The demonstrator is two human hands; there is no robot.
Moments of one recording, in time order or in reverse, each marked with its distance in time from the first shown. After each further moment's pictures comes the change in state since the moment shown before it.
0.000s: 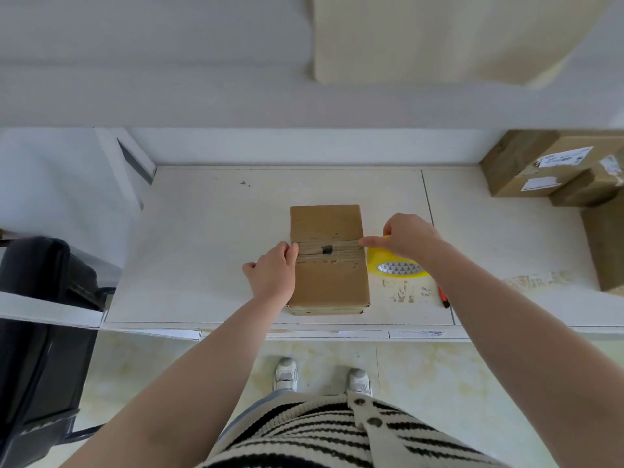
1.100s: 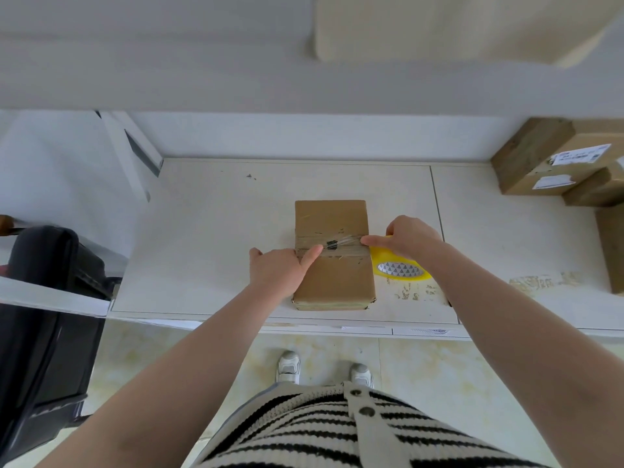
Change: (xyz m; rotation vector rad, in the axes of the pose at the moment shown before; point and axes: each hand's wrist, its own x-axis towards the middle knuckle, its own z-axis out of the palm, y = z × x) left_hand 0.002 0.003 -0.017 0.479 -0.289 0.172; right_hand 0.010 0.003 0.019 0.075 -0.049 0.023
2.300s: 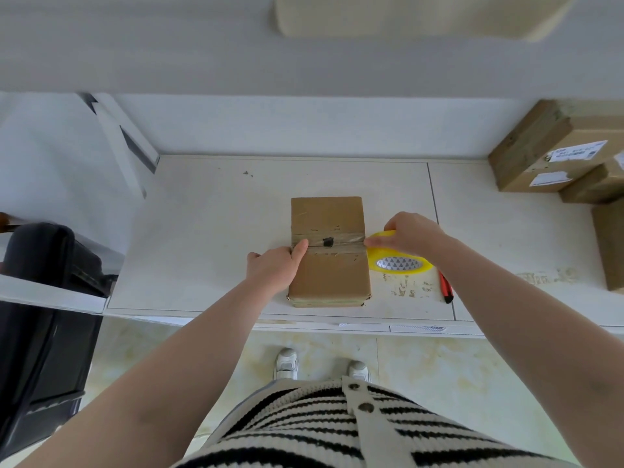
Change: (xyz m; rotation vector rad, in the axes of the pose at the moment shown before) left_hand 0.010 -0.003 0.012 -0.212 -0.078 -0.057; right_hand 0.001 0.015 -0.006 -0.024 -0.009 -0.127
